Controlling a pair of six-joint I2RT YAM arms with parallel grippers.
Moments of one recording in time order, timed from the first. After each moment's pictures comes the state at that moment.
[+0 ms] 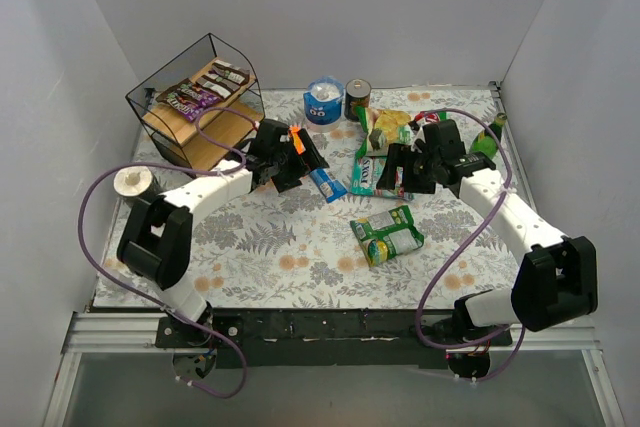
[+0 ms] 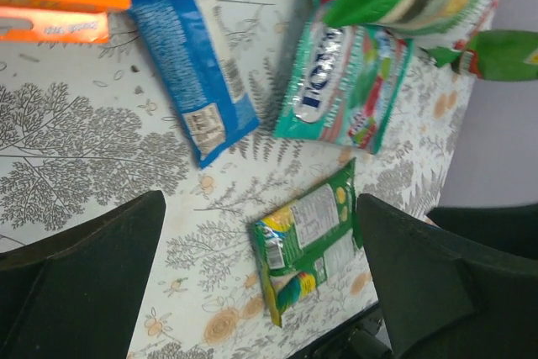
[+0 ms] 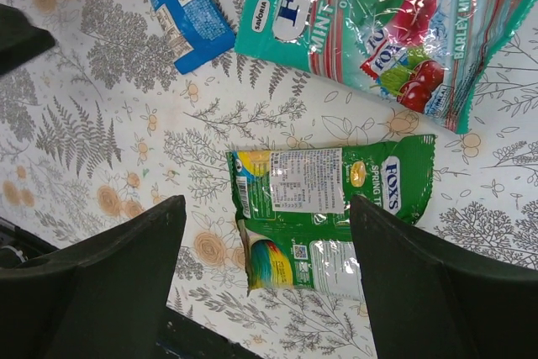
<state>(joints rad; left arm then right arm) -0.51 1.63 1.19 -0.26 0.14 -0.89 0.34 1.36 1.05 -0.57 -0.28 0.38</state>
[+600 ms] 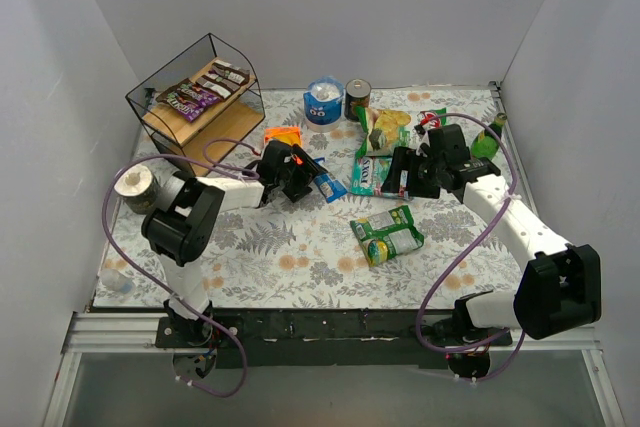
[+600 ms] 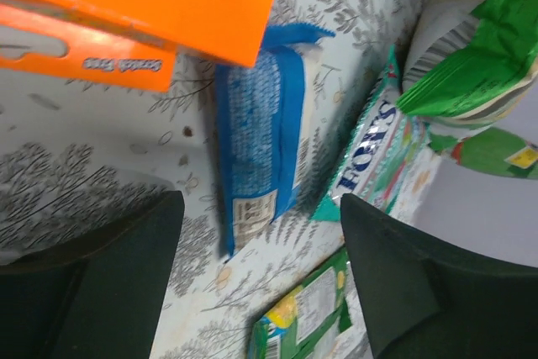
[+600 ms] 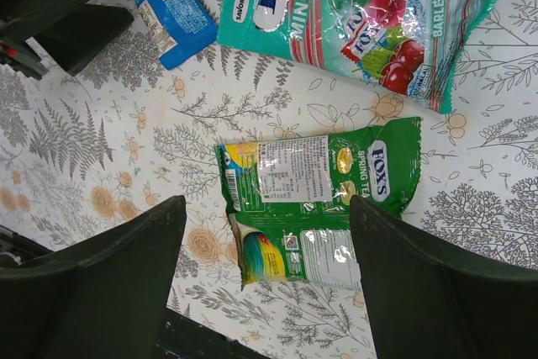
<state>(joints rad) -0.51 1.84 0.97 0.19 0.09 -1.18 0.32 1.32 1.00 -0.57 -0.26 0.40</state>
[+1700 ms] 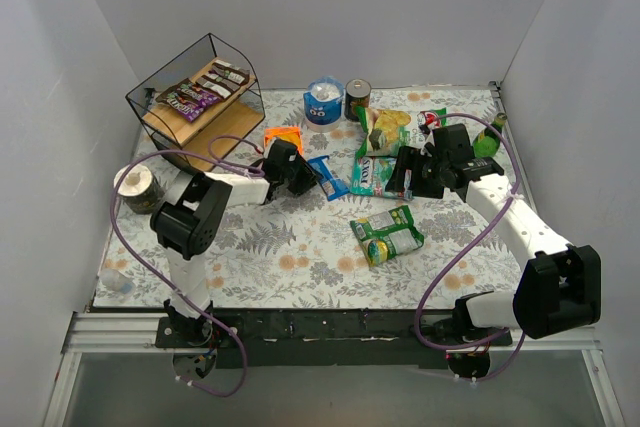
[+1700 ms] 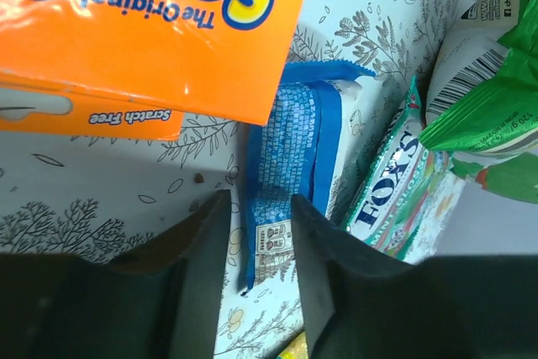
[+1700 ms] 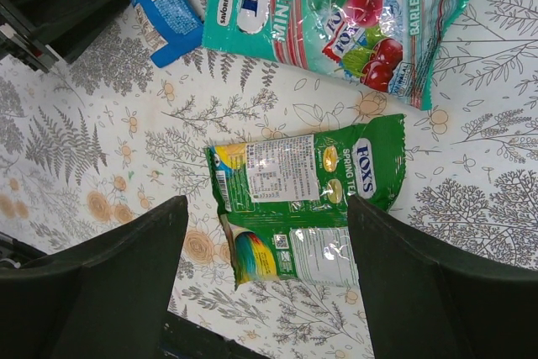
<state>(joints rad) -0.51 1.94 1.03 0.20 0.04 -1.16 0.28 1.32 1.00 -0.59 -0.26 0.39</state>
